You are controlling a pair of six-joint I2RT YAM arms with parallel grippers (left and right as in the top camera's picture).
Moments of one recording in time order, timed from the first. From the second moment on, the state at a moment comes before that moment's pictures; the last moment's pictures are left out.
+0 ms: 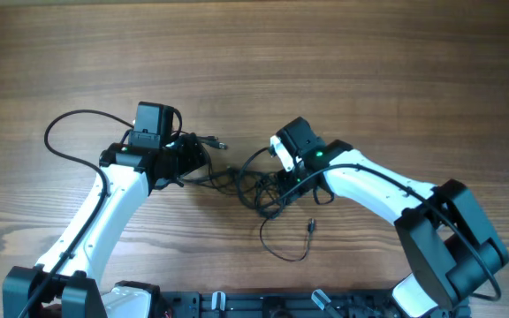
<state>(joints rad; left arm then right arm) -0.18 1.41 0.86 -0.65 0.12 -0.67 0.61 1.75 0.94 -0.51 -0.10 0.04</state>
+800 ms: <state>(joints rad) -0.18 1.41 0.86 -0.66 0.12 -0.68 0.64 1.75 0.93 -0.46 0.11 0.22</state>
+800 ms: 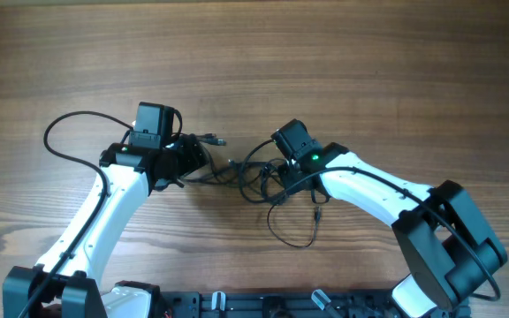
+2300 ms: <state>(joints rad) -0.38 1.58 0.86 -0.53 0.35 -0.83 0.58 1.71 1.05 -0.55 -0.13 0.72</state>
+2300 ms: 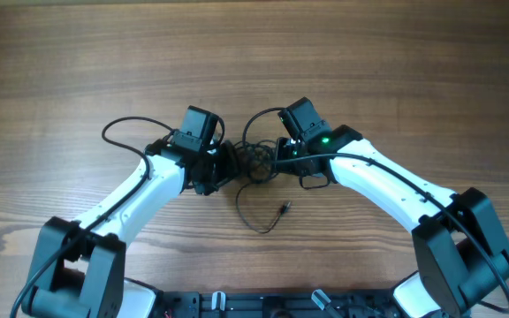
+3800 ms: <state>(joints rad) -0.37 1.68 0.88 -0.61 0.01 -0.83 0.32 1.71 1.06 -0.76 -0.18 0.53</state>
